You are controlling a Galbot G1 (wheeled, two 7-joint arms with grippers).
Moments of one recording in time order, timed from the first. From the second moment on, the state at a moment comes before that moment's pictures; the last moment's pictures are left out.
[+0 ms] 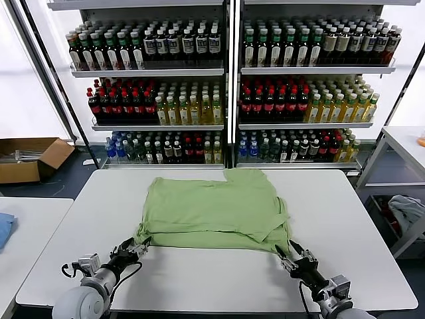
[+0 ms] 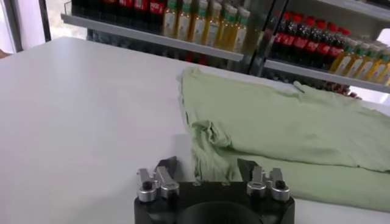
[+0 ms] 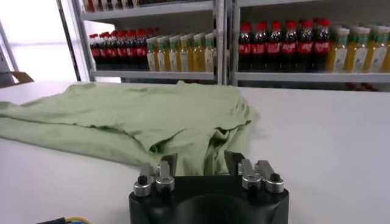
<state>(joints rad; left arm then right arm) 1.35 -1.28 -0.65 -1.87 -0.50 0.58 0.11 -1.48 1.20 0.57 1.89 0.32 -0.23 -0.26</state>
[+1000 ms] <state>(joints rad) 1.46 -1.29 -0.69 -1.96 -0.48 0.58 0.13 -1.63 1.19 0.59 2.00 0.39 -0.27 -0.28</state>
